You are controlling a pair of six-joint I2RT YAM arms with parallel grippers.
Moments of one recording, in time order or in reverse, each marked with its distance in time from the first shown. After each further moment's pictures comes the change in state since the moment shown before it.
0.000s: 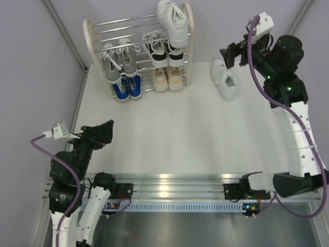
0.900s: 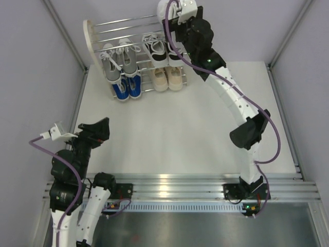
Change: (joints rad) left arm 0.003 0.013 -0.009 0.005 -0.107 0.003; right arm 0.349 0.725 0.567 0.283 0.496 0.040
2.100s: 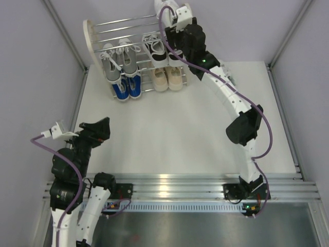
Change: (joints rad) left arm 0.001 0.013 0.000 0.002 0.001 0.025; right arm -0.031 0.080 -0.001 -0.086 0.027 0.002
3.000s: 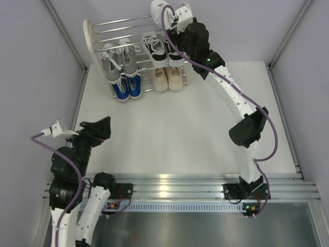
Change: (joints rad) left arm 0.000 0.024 0.023 0.003 0.025 0.002; right arm -0.002 -0.060 -0.005 -0.132 -0.101 -0.001
